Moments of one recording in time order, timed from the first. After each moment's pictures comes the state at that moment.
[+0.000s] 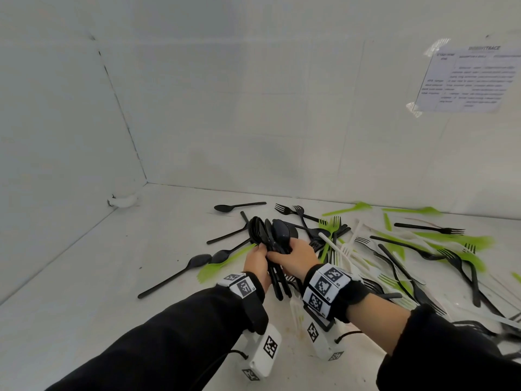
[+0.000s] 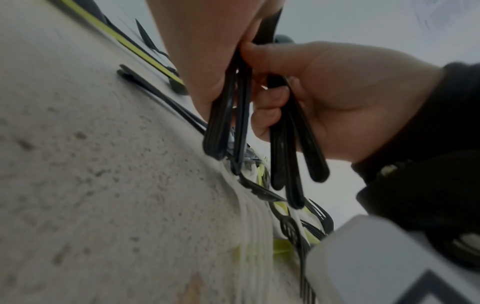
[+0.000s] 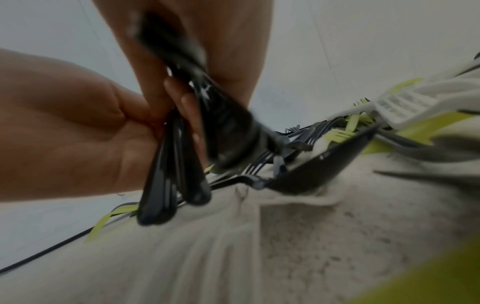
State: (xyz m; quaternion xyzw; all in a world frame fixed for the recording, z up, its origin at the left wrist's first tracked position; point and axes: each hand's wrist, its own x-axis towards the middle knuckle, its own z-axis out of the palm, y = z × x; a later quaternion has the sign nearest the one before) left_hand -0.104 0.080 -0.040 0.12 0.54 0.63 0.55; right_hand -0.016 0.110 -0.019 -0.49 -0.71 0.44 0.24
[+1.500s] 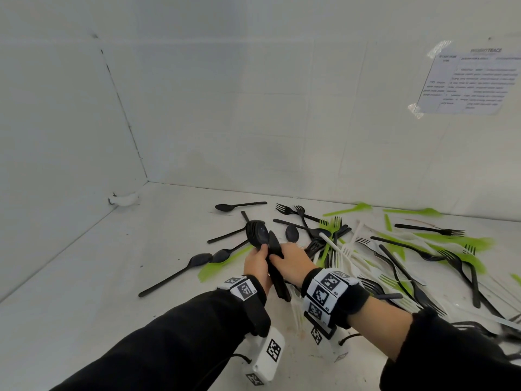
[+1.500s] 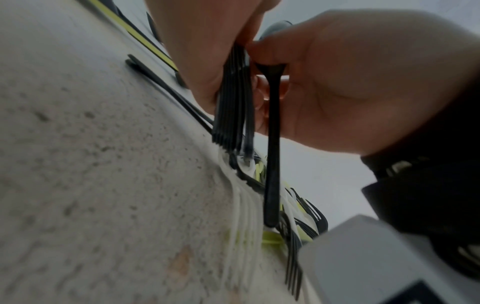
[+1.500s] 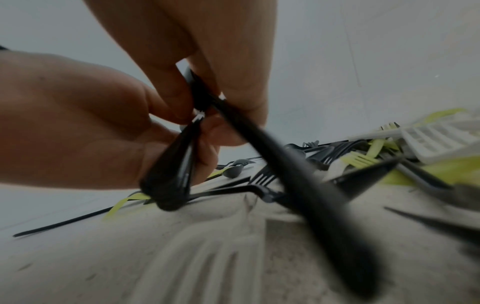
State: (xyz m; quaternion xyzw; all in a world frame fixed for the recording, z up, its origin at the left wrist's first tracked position) left_hand -0.105 0.079 -0.049 0.11 0.55 0.64 0.53; right_hand -0.026 0.101 -0.013 -0.47 -0.77 0.40 0.16
